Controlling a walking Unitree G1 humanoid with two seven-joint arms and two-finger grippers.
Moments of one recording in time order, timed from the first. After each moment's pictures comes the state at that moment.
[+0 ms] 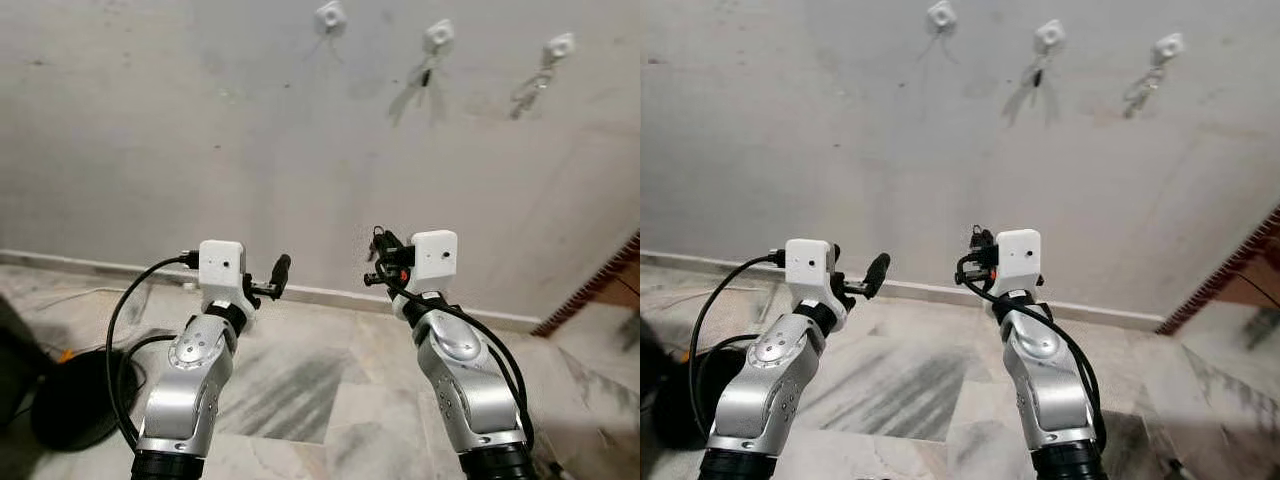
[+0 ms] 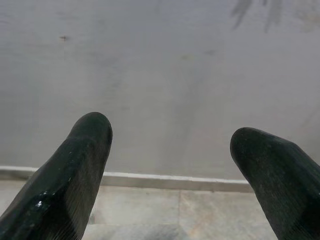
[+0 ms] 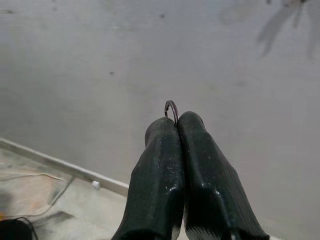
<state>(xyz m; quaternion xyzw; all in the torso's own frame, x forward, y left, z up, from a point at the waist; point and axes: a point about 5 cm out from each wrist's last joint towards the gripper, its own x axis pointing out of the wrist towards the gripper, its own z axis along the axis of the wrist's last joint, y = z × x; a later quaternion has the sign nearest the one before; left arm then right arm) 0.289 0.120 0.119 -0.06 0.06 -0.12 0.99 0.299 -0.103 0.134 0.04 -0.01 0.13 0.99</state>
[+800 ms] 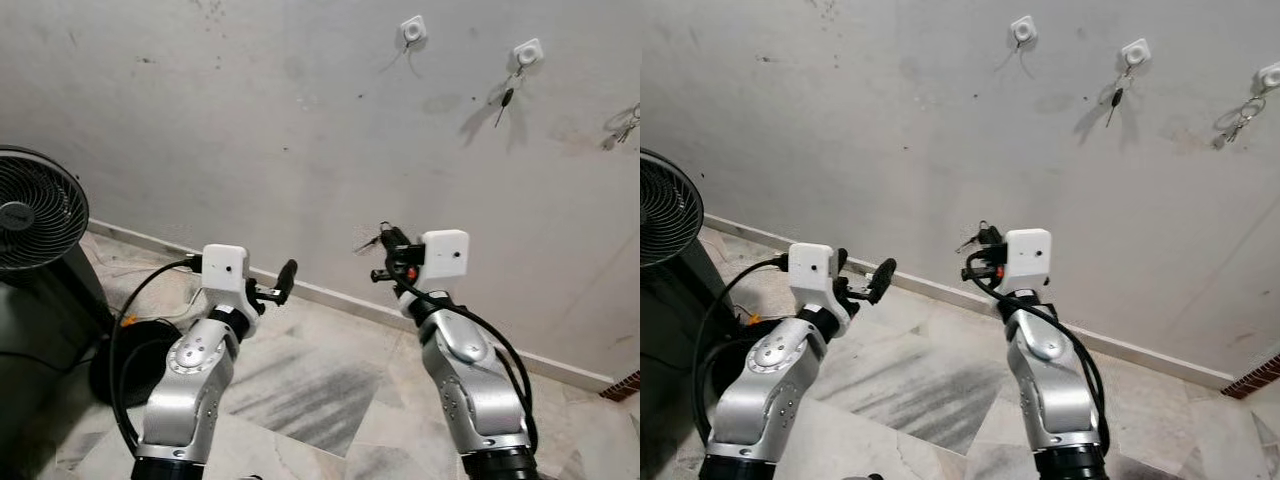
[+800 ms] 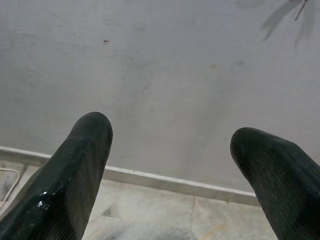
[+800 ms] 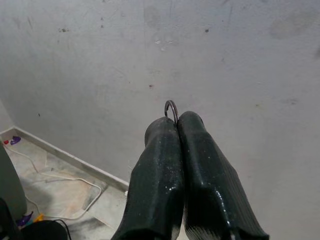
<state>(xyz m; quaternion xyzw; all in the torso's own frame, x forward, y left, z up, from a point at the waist) 0.284 0.114 0.119 -0.07 0.07 -0.15 0.98 0.298 -0.112 0.137 0.06 -0.02 0.11 0.99</state>
